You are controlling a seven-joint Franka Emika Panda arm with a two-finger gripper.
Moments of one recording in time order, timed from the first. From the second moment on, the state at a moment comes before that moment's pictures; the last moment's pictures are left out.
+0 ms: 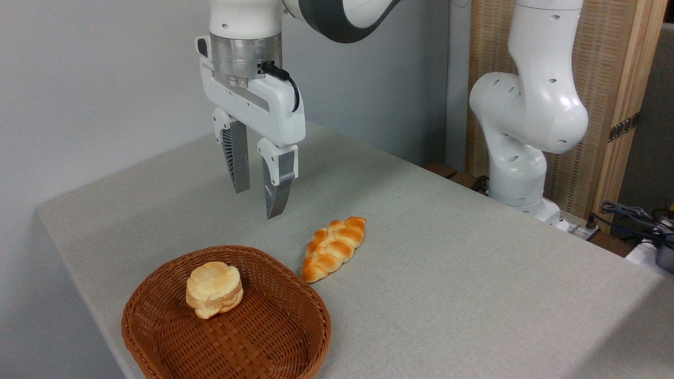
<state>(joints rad) -0.22 -0.14 0.08 -1.94 -0.07 1.94 0.64</state>
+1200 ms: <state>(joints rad) -0.22 -0.15 0.08 -1.92 -0.07 1.80 0.60</state>
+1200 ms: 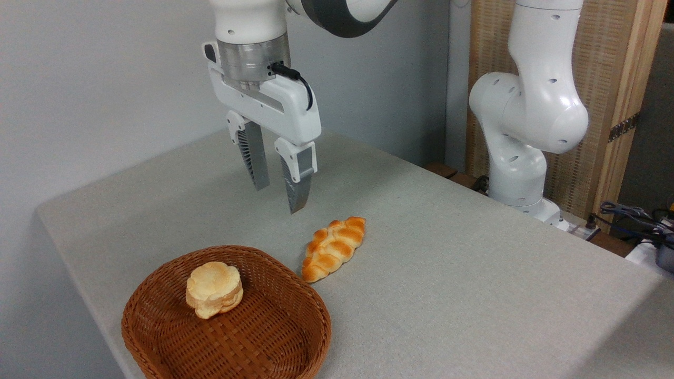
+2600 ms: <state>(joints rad) -0.24 -0.10 0.08 -2.21 -0.03 1.95 0.59</state>
